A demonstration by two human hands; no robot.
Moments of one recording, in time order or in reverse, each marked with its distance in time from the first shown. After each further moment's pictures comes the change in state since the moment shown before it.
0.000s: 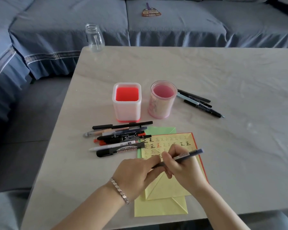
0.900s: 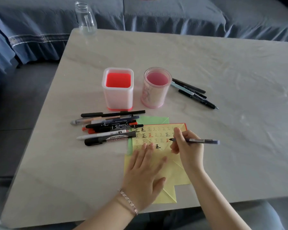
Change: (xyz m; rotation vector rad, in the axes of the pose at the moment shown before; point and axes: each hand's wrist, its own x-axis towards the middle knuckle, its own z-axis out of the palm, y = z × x) left_hand -0.017 0.011 0.085 0.279 -0.040 -0.141; right_hand 0.021 0.038 -0.027 0.011 0.488 0.127
